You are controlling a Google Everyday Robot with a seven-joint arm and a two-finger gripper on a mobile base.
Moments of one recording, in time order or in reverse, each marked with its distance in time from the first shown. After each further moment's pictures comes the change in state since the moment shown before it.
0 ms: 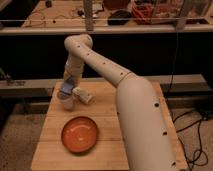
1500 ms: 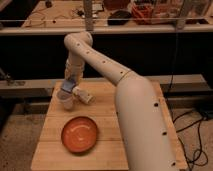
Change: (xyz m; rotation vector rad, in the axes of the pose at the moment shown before) arm 0.006 0.003 -0.012 -0.019 0.028 0.090
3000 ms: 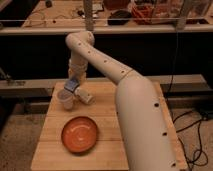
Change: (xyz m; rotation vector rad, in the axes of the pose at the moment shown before) arm 0.010 0.015 -0.004 -0.048 0.027 0.099
